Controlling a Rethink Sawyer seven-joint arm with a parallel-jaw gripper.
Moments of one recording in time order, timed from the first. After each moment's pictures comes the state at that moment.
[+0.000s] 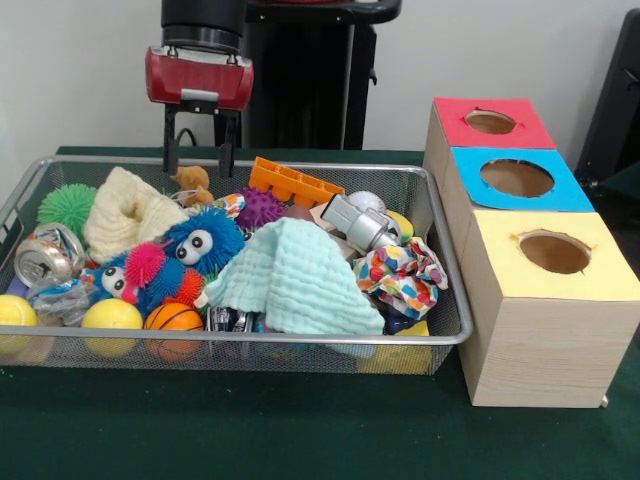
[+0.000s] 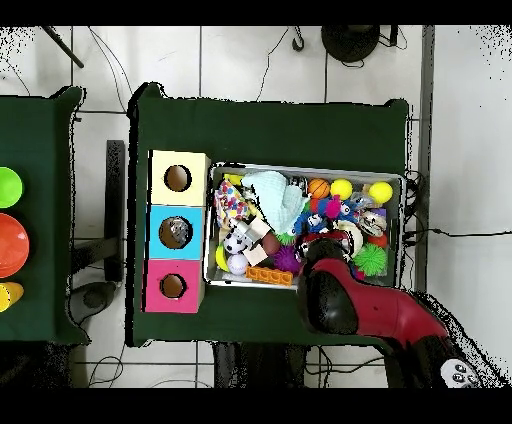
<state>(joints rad) -0.68 -0.81 0.20 2.02 -0.42 -0.13 1.40</state>
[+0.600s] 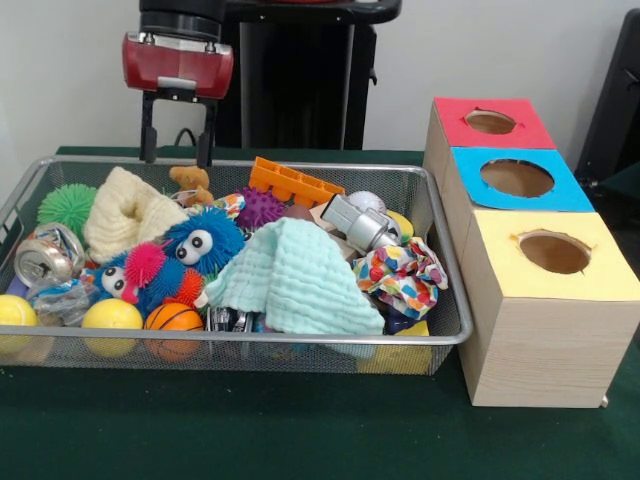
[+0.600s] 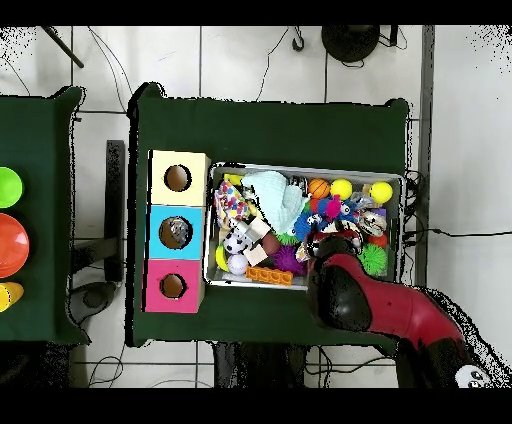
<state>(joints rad) -0.70 -0.84 0.20 1.99 -0.39 -0.02 1.40</state>
